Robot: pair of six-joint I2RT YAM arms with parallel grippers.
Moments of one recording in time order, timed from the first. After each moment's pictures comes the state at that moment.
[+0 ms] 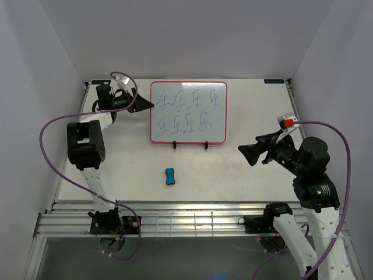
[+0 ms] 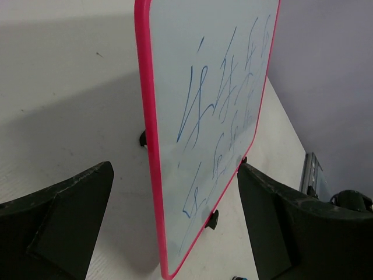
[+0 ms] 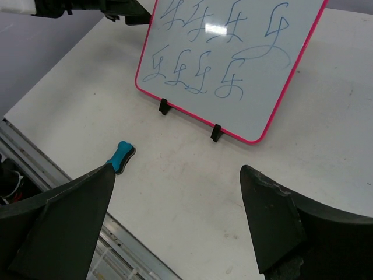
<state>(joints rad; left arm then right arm) 0.09 2.01 1.35 0.29 1.07 -0.41 0.18 0.53 0.89 -0.55 -0.50 0.15</state>
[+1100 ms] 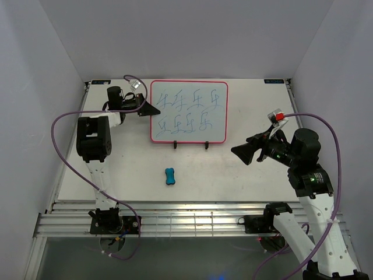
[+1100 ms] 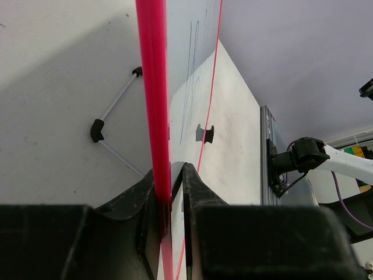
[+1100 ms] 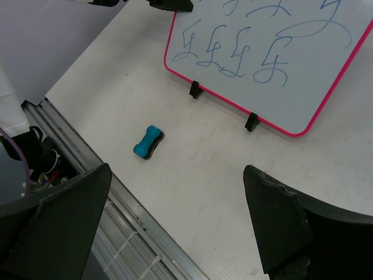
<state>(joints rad) 0.02 2.21 1.43 0.39 1.33 -0.47 0.18 0.64 0.87 -0.51 -0.67 0.20</state>
